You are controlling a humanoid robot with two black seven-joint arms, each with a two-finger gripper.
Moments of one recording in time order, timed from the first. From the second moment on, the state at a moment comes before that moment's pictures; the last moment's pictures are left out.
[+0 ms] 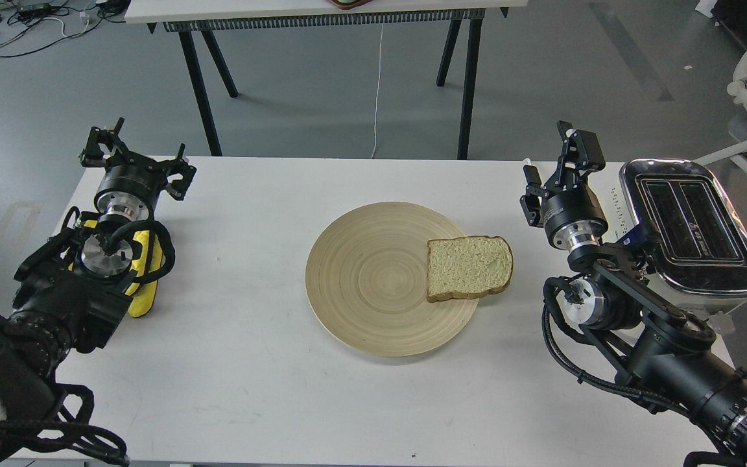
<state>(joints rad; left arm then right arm) -0.83 0.14 -0.65 -0.17 -0.55 -0.49 -0.21 0.55 -0.19 0.80 0.92 -0.39 -0.18 0.49</state>
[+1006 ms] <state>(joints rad) -0.83 0.14 -0.65 -0.17 -0.55 -0.49 -0.21 0.53 -0.22 0.51 0.91 -0.52 -0.49 0.49</state>
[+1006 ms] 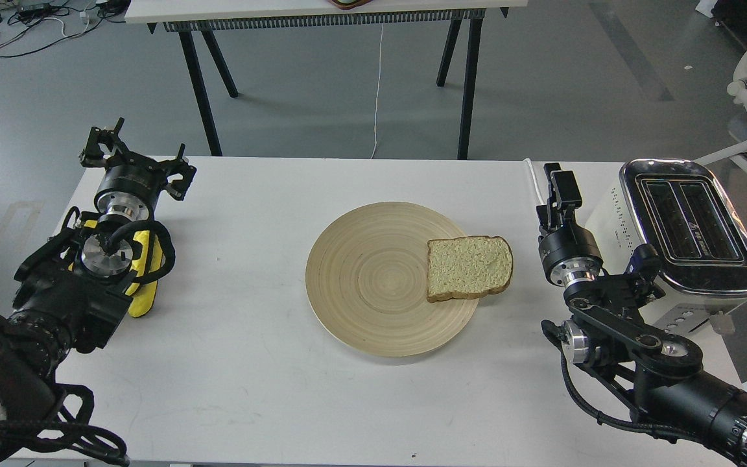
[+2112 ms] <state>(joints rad) -0.83 0.14 -0.65 -0.17 -0.55 -0.49 -0.21 0.47 -0.12 0.34 0.81 -0.52 -0.49 0.49</state>
